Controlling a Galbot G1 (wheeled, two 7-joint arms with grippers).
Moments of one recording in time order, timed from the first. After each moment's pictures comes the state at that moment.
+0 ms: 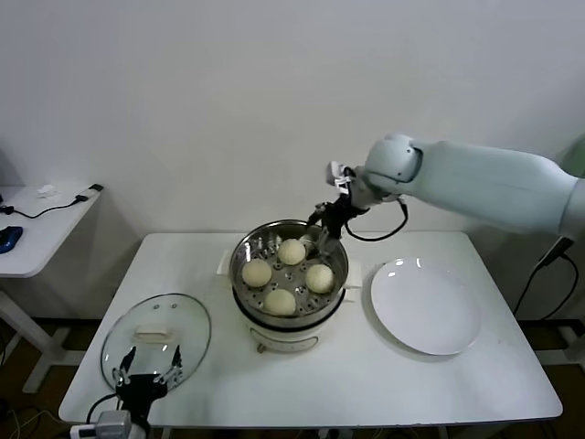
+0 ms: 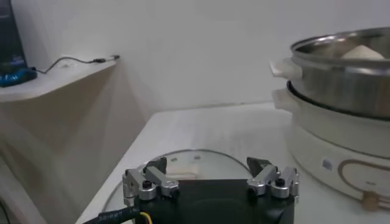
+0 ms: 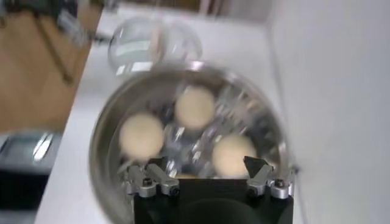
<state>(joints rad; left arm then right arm) 1.76 -1.43 -0.66 -2.12 -0.08 0.23 -0.10 0.64 0.94 -1.33 1.35 0.95 -0.36 -0.75</state>
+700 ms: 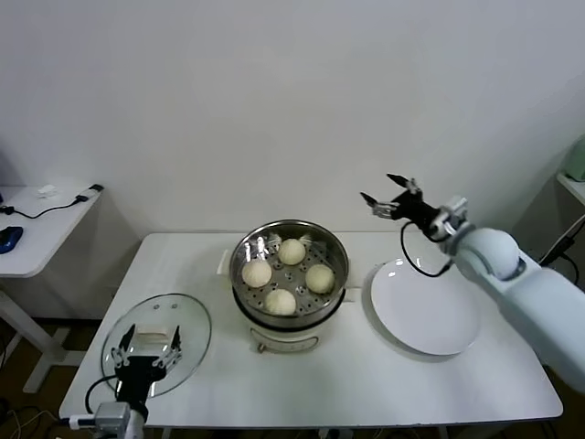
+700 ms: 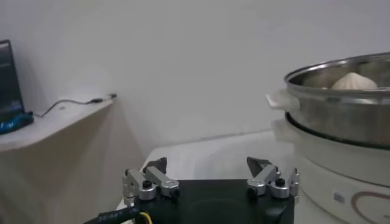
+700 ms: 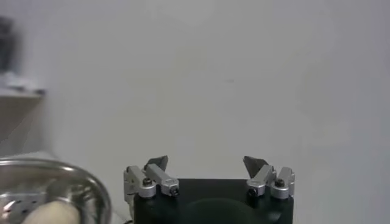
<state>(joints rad) 1.70 -1.39 -0.66 -2.08 -0.03 0.11 -0.08 -0.59 0.68 -0.03 1.60 0.76 -0.07 -0.10</state>
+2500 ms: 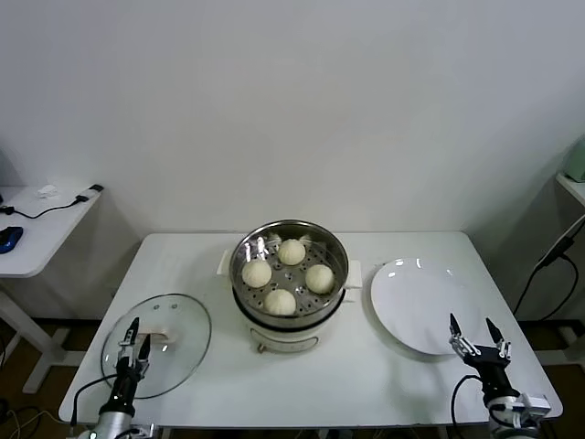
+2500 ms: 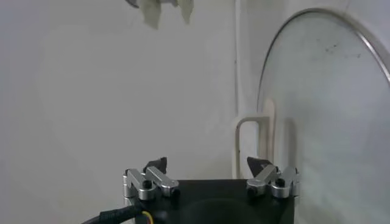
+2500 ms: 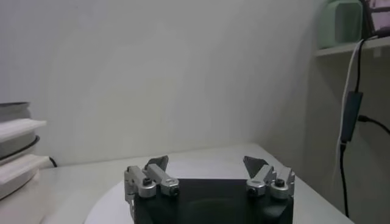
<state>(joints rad) 1.46 -1.24 -0.63 -1.44 1.27 -0.05 -0.53 -1.58 1.15 0.69 1.74 0.56 0.19 0.00</state>
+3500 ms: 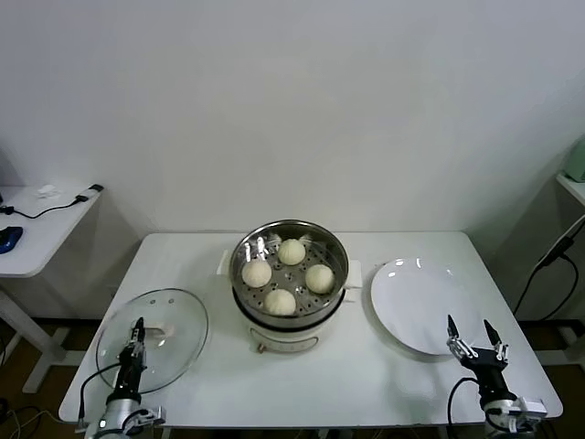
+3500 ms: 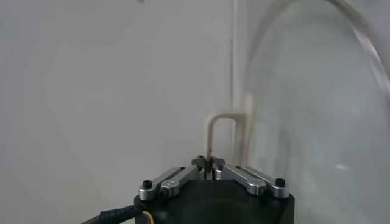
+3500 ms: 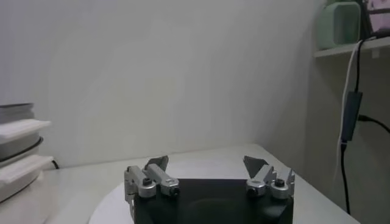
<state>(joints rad) 1.40 -1.28 -0.64 -1.42 1.25 0.02 -0.48 -1.58 1.19 0.68 1.74 0.53 0.20 -0.01</state>
